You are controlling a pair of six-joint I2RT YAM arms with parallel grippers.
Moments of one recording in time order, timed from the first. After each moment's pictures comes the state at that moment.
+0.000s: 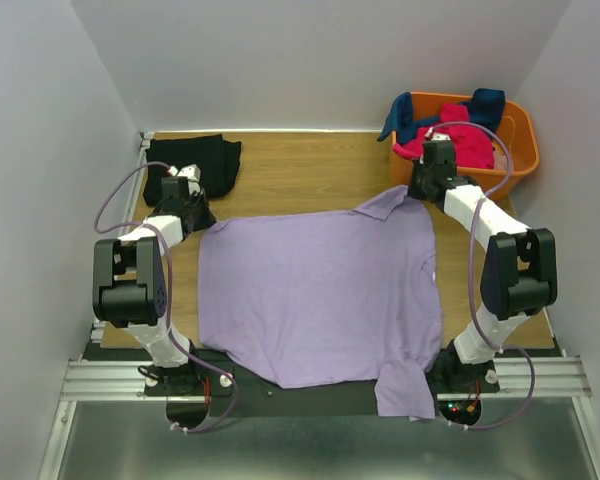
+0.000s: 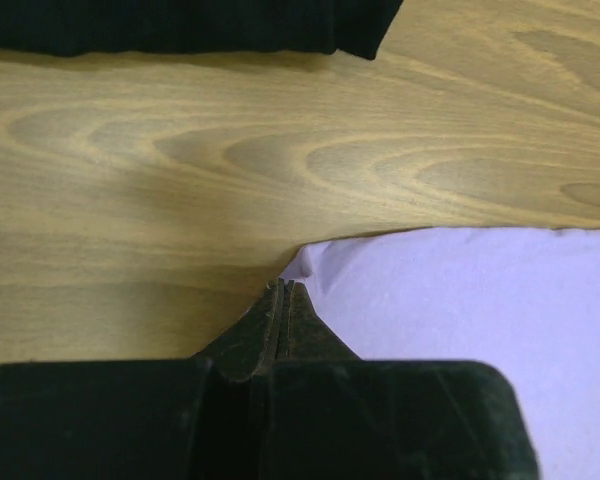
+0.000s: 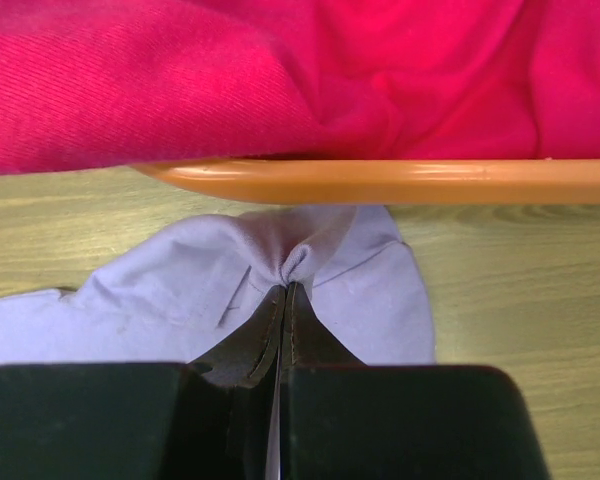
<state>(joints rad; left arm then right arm) 0.04 1.67 0.91 0.01 0.19 -0.25 0.13 1.71 1.26 -0.26 0.17 0.24</state>
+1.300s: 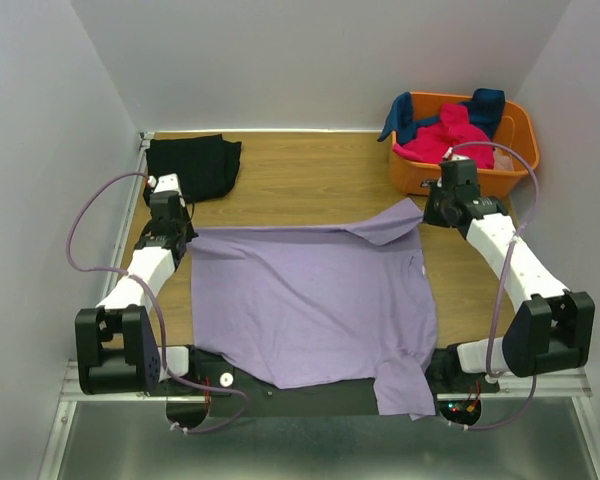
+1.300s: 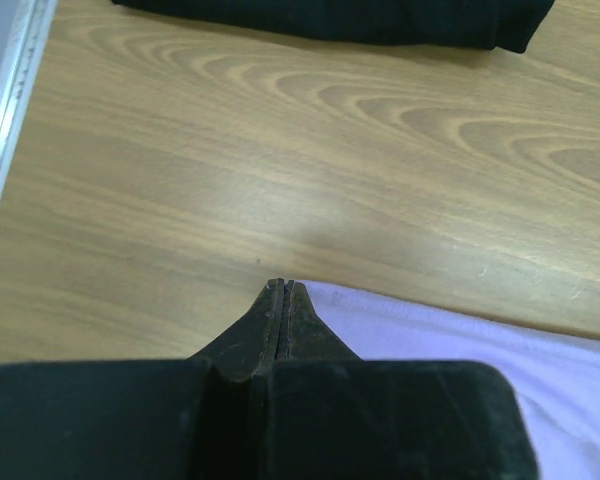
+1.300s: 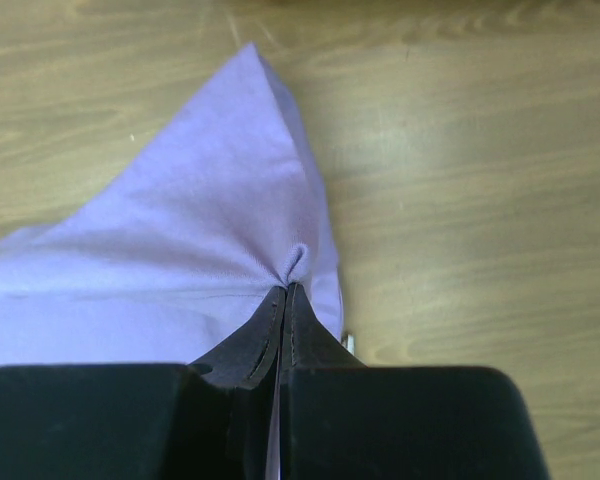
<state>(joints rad) 0.03 1.29 0.74 -0.10 -0.19 -0.15 0.13 1.37 1.11 -0.55 0.17 0.28</state>
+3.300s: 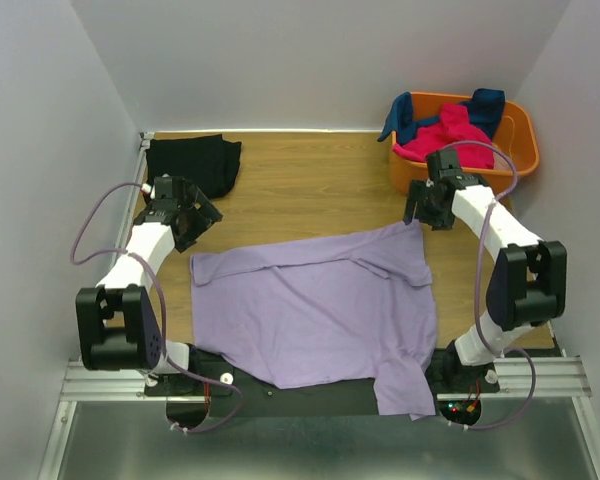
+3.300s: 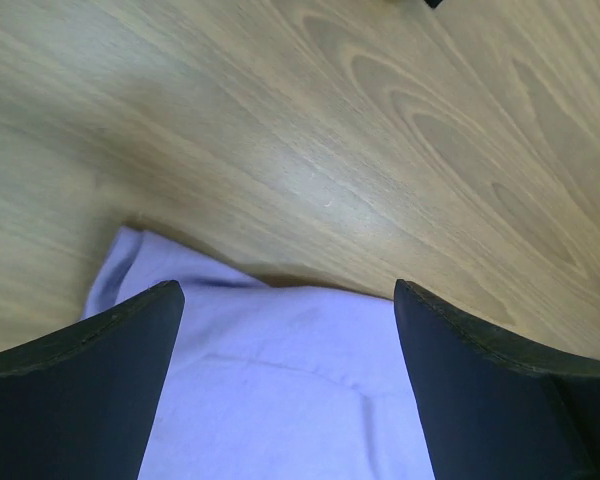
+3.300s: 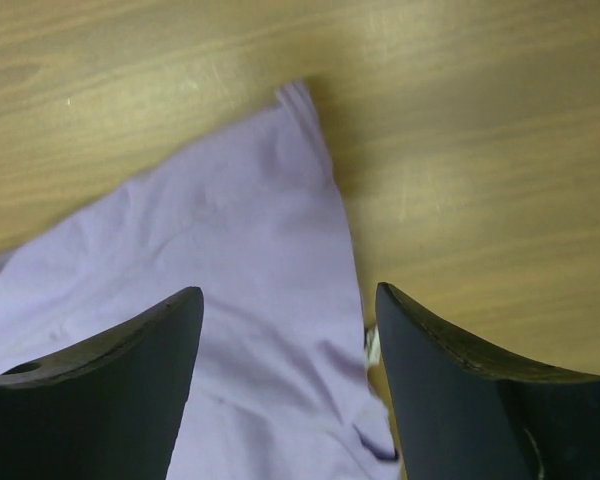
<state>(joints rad) 0.01 1.34 0.94 -0.46 -0.01 -0.69 0.12 1.60 1.28 -0.76 0.12 0.34</state>
